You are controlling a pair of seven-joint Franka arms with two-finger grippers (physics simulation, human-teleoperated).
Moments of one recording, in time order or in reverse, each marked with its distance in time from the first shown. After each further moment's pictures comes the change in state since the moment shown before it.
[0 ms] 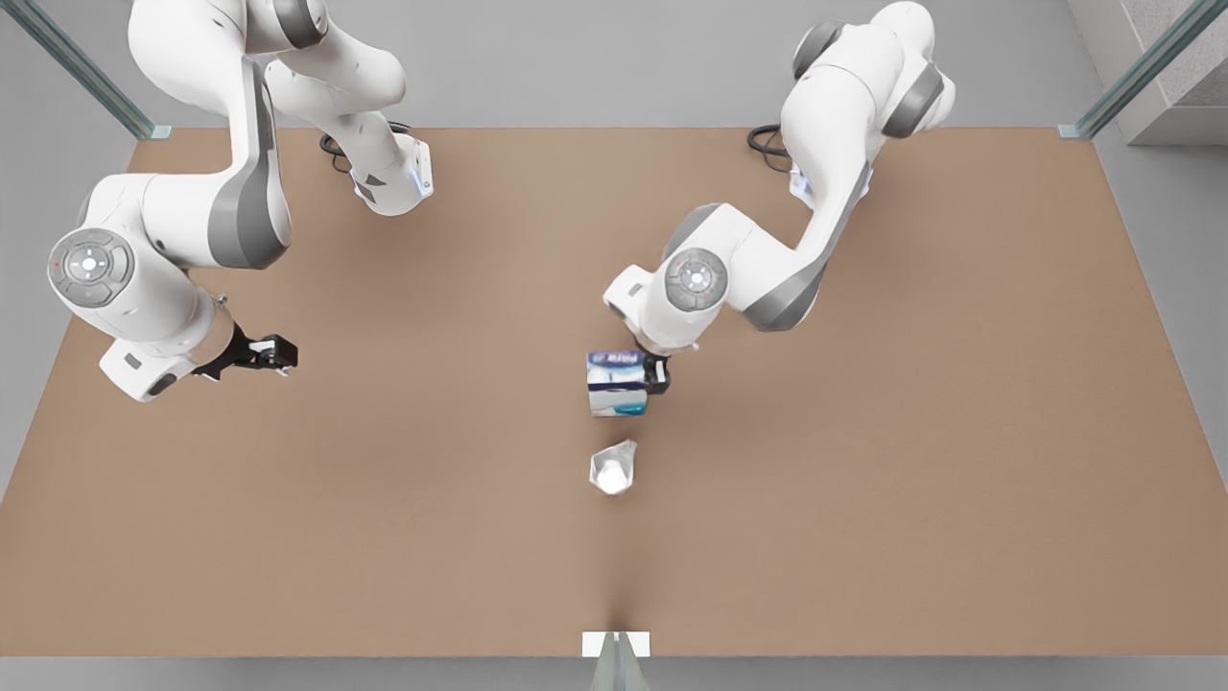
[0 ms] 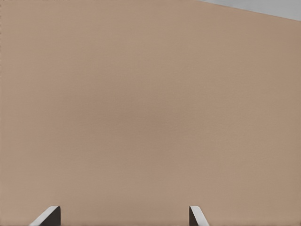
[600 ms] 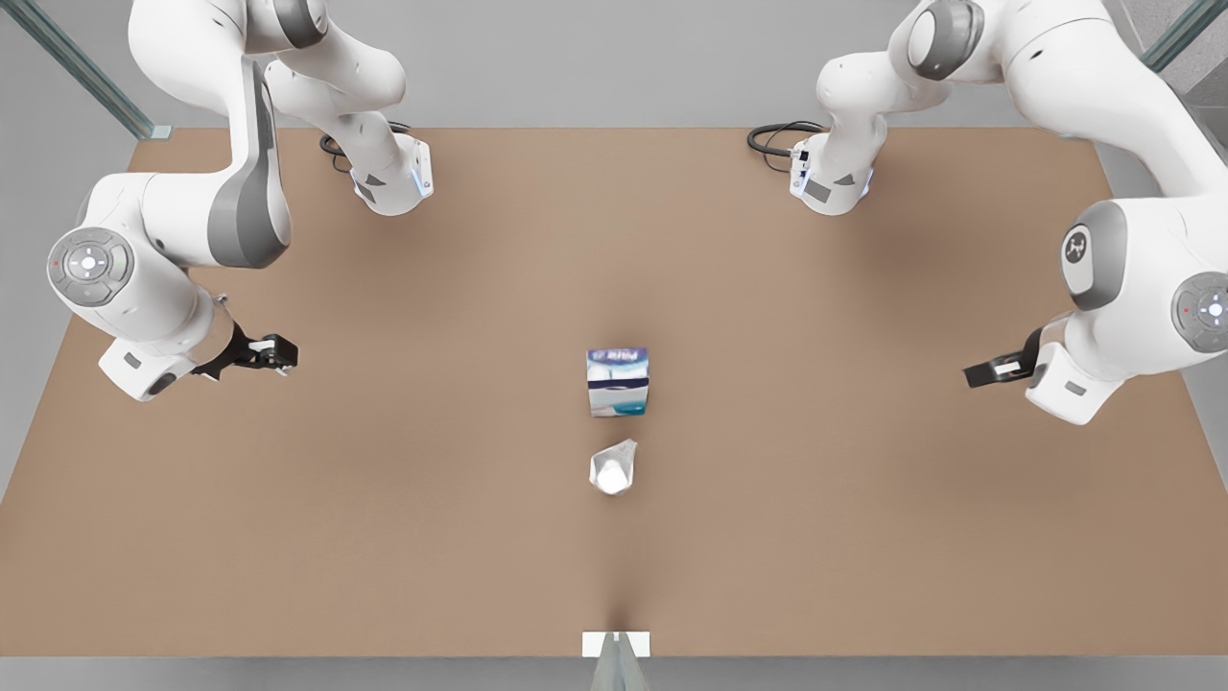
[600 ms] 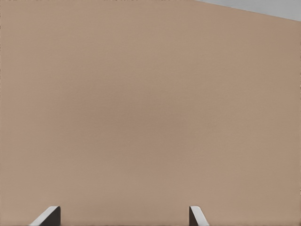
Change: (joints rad) left arm 0.651 -0.241 -0.028 -0.139 0.261 -0.265 -1.053; right arm -0.001 -0.002 0.000 0.000 0.000 0.000 -0.001
